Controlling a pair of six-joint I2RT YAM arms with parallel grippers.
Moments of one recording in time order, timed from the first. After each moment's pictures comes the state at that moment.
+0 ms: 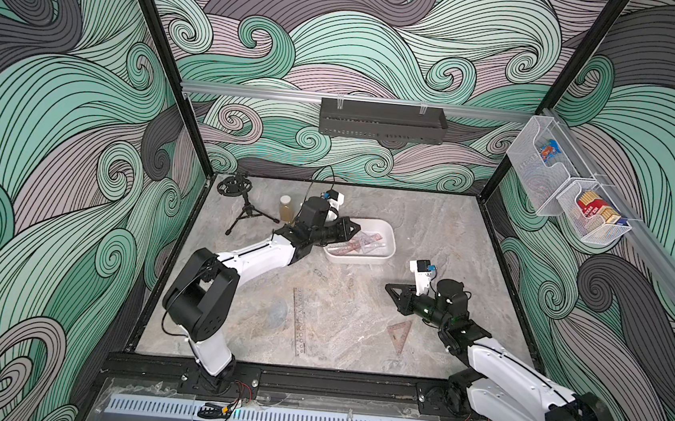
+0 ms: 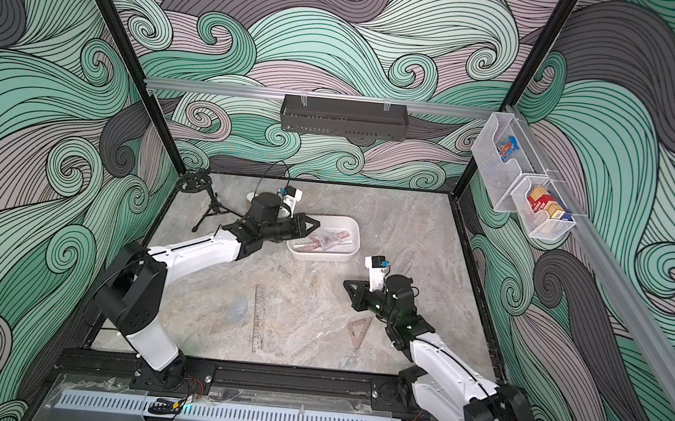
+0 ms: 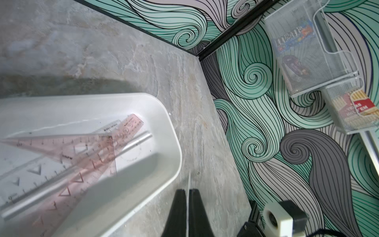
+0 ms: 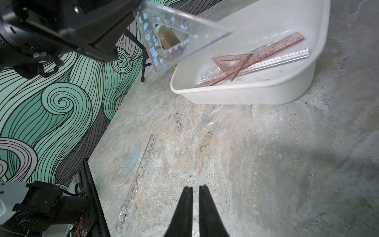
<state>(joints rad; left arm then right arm) -0.56 1.73 1.17 0.15 0.37 -0.72 0.37 0.97 0.24 0.26 -0.42 0.52</state>
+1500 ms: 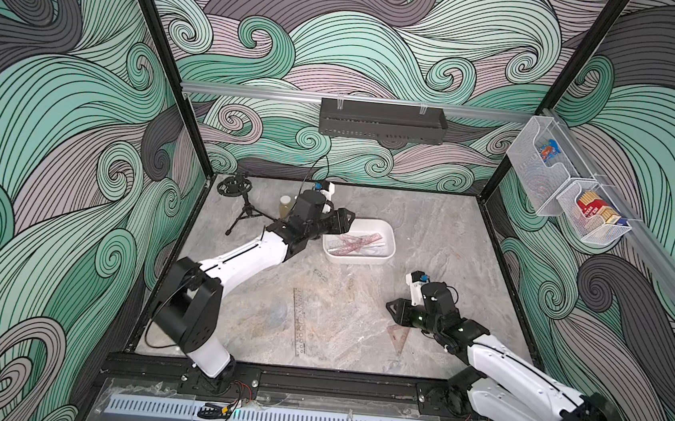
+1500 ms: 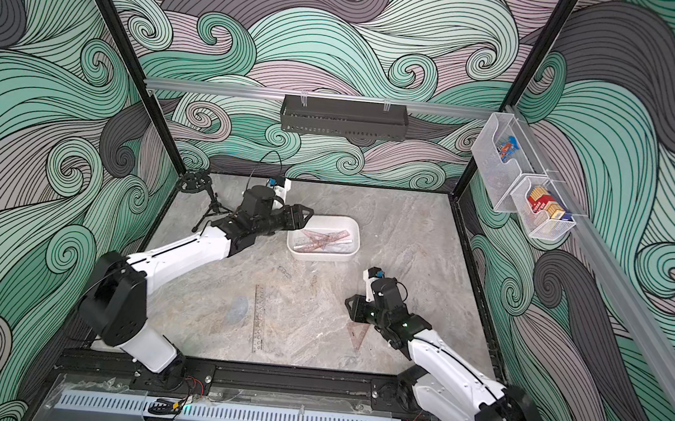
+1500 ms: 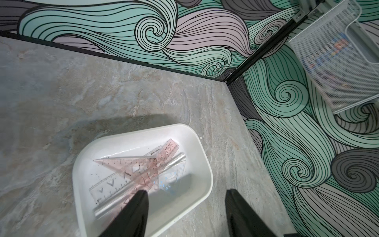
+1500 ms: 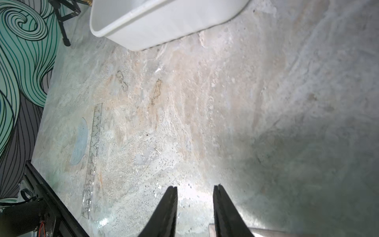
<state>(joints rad) -0.56 1.55 1.12 -0.01 0.15 -0.57 0.54 0.94 0.31 -0.21 -0.15 0.62</state>
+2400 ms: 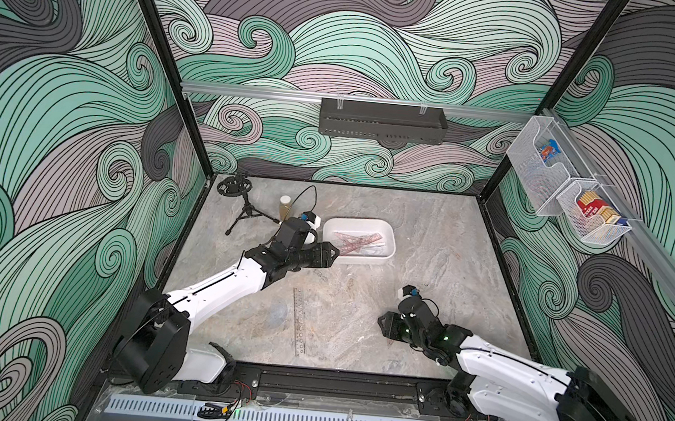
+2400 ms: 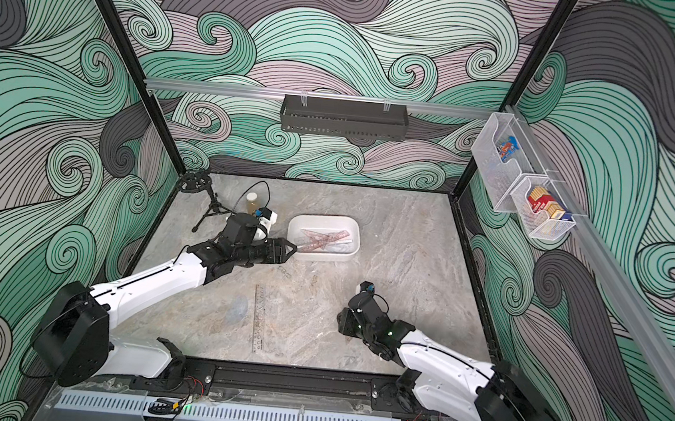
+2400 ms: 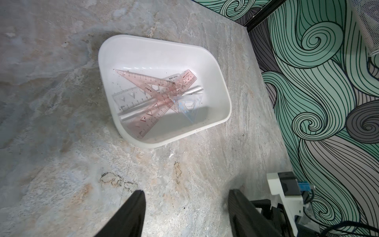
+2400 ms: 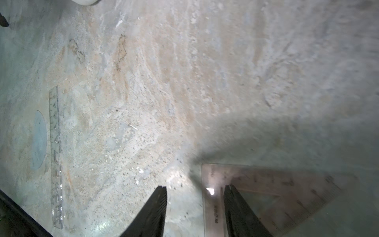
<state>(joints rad) -0.55 1.34 0.87 -0.17 0.21 -0.57 0.78 1.11 0.31 -0.15 0.04 0.85</state>
